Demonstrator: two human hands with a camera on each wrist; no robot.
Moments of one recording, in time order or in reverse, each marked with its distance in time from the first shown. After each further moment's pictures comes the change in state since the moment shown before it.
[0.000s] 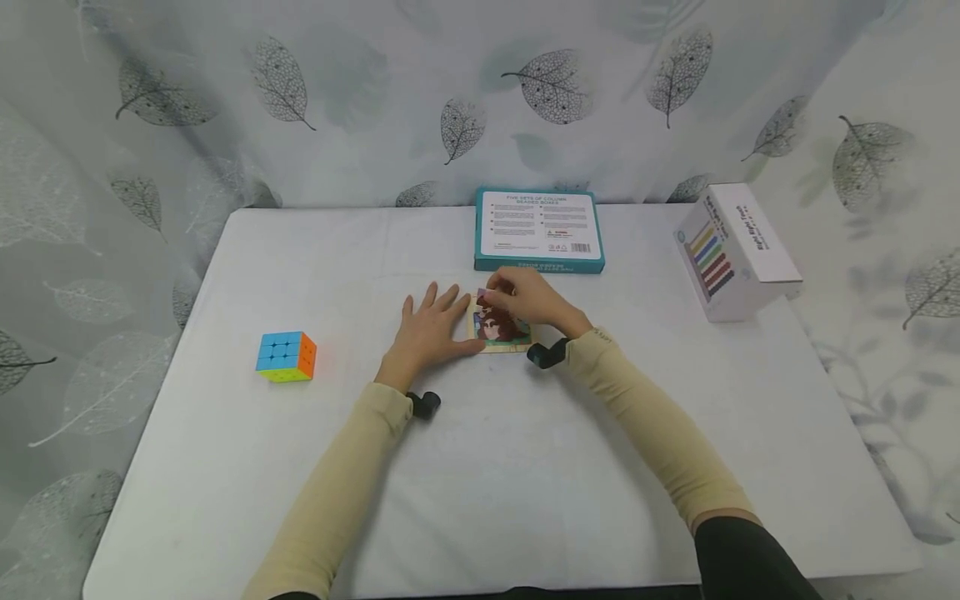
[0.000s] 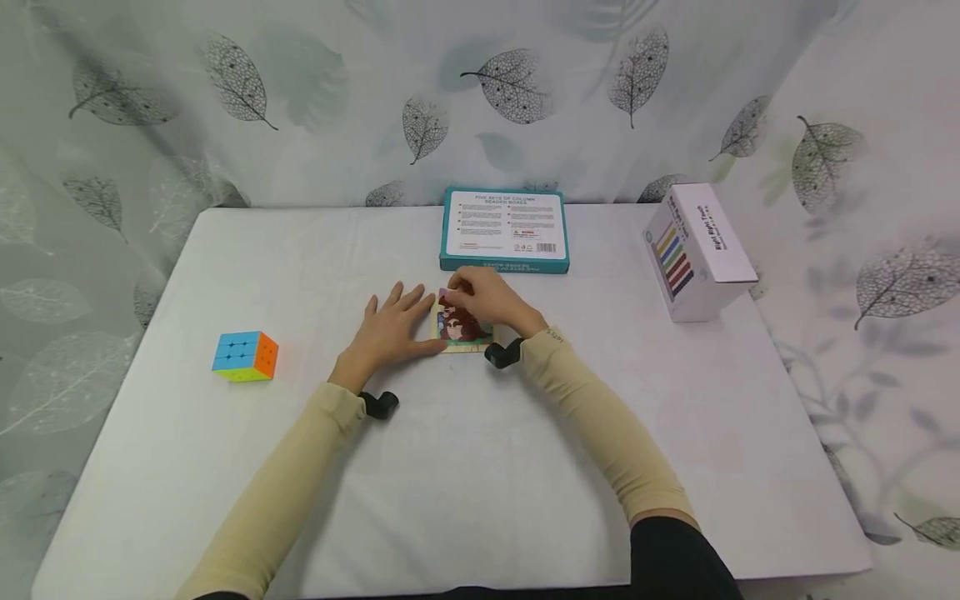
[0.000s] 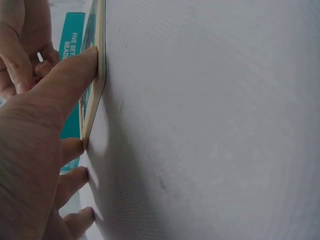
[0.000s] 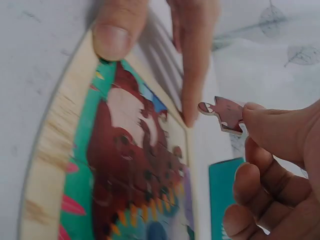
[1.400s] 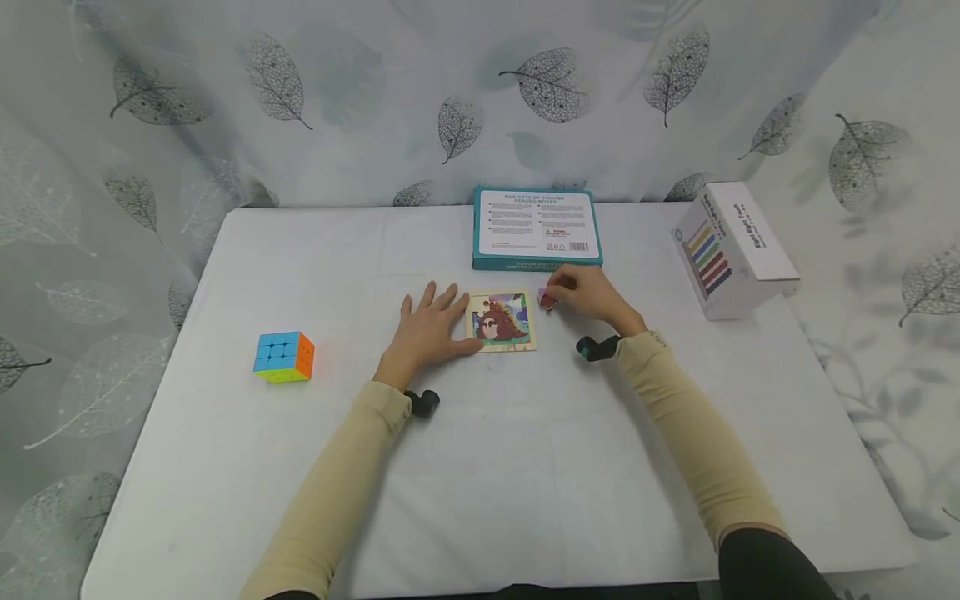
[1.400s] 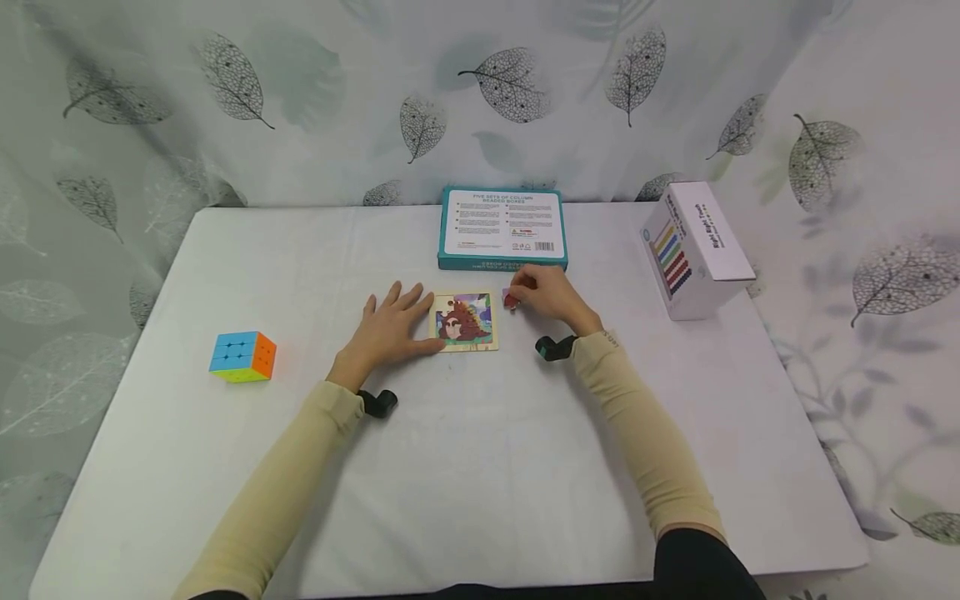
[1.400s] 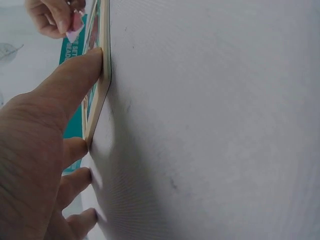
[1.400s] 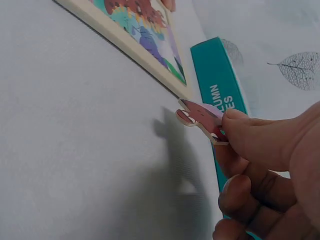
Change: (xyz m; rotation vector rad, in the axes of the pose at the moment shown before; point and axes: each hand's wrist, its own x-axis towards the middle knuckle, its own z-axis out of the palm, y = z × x) left_hand 0.002 -0.001 0.001 -0.007 -0.025 -0.006; right_hand -0.041 0.064 -0.039 0.034 0.119 0.237
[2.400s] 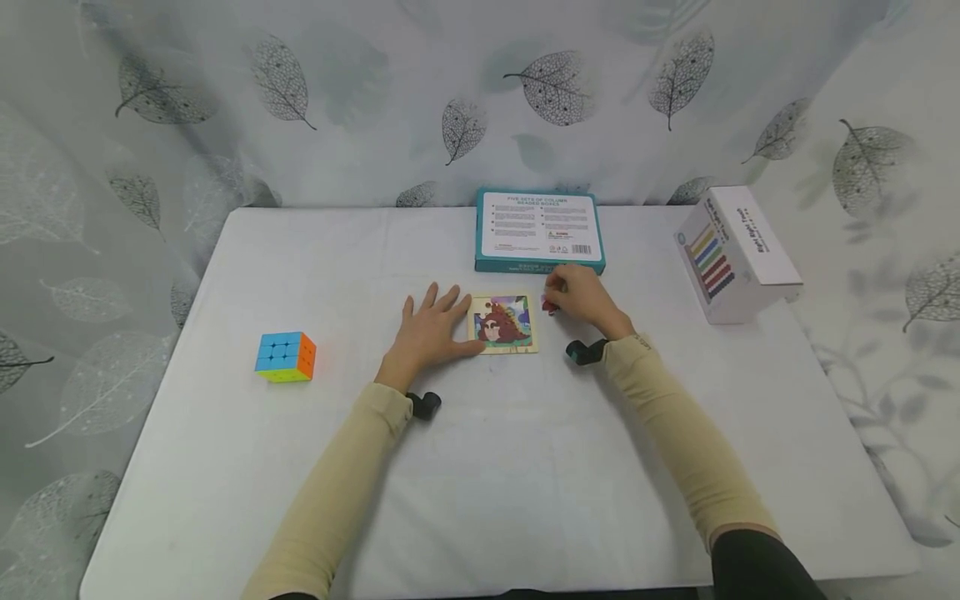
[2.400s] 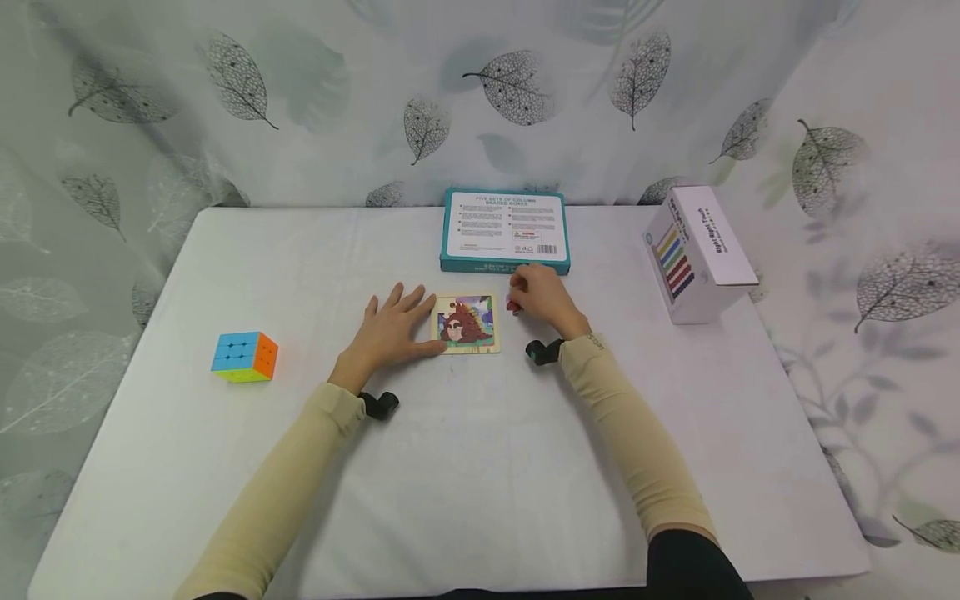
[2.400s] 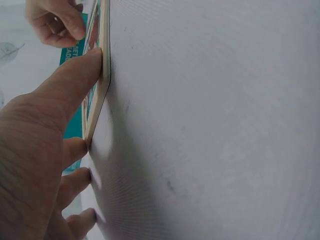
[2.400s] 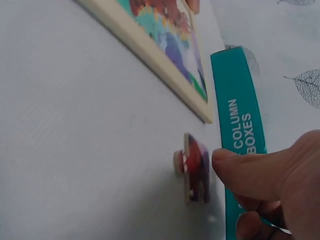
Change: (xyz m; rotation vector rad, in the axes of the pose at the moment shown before) left_hand -0.002 0.001 0.000 -0.018 0.006 -0.003; right_hand 0.006 -0.011 0.011 -0.169 0.060 -0.036
